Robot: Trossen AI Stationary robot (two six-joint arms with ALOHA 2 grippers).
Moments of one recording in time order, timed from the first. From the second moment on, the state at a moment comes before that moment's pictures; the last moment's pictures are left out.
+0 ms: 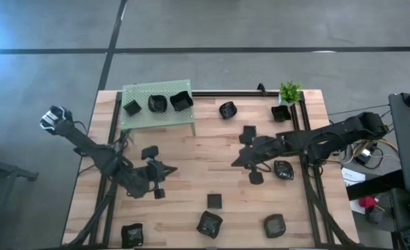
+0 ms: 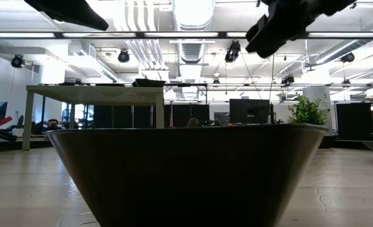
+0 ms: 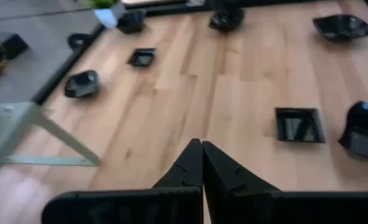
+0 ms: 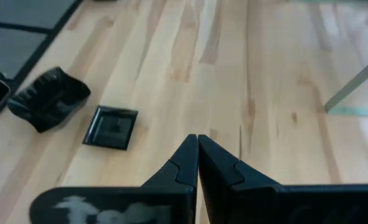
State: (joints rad) left arm -0.63 1.17 0.84 -0.39 -0.77 -0.41; right arm 0.16 1.26 0.82 -0.22 -0.03 0.02
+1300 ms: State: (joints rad) left arm -0.63 1.30 0.84 -0.19 -0.65 -0.39; right arm -0.26 1.29 0.79 -0.23 0.24 0.36
